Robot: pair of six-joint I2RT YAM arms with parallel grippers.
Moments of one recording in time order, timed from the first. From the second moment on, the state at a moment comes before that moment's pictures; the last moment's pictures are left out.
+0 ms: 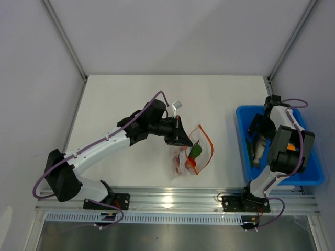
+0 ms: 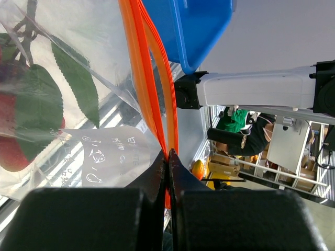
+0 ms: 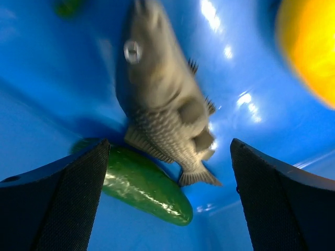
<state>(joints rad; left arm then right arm) -0.81 1.38 1.17 -0.37 0.59 -0.97 -0.27 1.72 1.25 -0.89 0.21 0.30</state>
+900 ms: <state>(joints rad) -0.82 1.35 1.16 -0.38 0.58 -0.98 -0.25 1.79 1.15 -0.71 0.20 0.37</state>
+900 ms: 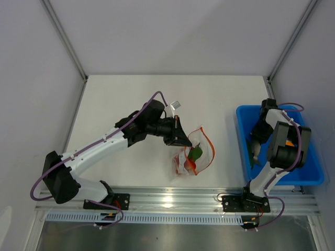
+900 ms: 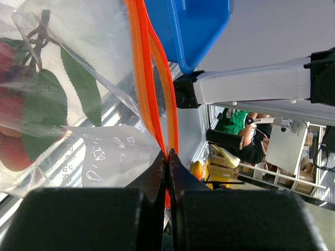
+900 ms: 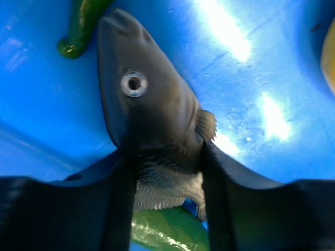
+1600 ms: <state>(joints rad) -0.82 1.45 1.24 -0.37 0.60 -1.00 -0.26 1.49 1.51 -0.90 0.06 0.43</state>
